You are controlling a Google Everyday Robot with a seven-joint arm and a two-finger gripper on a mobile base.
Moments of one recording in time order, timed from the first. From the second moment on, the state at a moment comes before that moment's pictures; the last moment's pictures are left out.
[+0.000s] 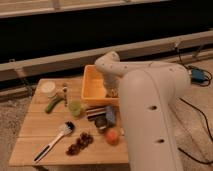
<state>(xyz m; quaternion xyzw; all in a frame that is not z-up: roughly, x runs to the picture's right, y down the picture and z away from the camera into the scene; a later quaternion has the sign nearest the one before) 0.026 0.029 0.909 -0.20 0.27 0.62 0.71</state>
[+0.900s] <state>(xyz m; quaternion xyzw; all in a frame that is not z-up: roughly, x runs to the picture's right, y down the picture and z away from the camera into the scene) 0.009 -0.029 0.971 -0.19 0.25 0.63 0.72</state>
